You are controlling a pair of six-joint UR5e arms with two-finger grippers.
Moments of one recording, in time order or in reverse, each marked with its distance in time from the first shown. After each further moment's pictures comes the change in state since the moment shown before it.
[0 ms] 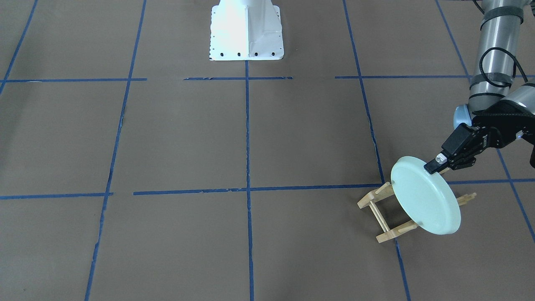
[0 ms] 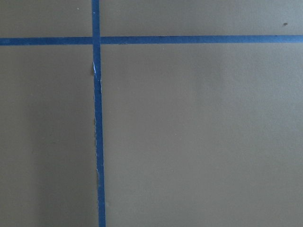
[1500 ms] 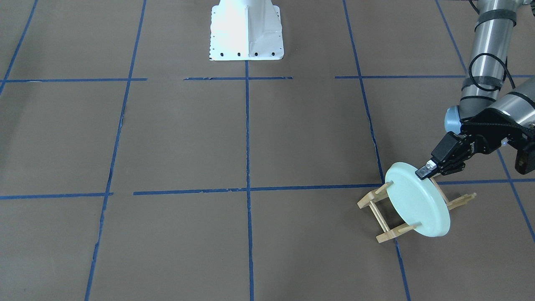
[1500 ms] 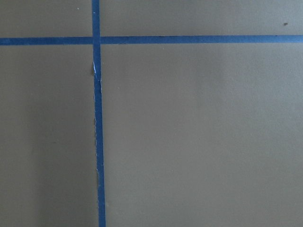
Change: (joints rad) left arm 0.033 0.004 0.036 0.003 0.030 0.032; right arm 0.000 0.000 0.000 0.000 0.000 0.000
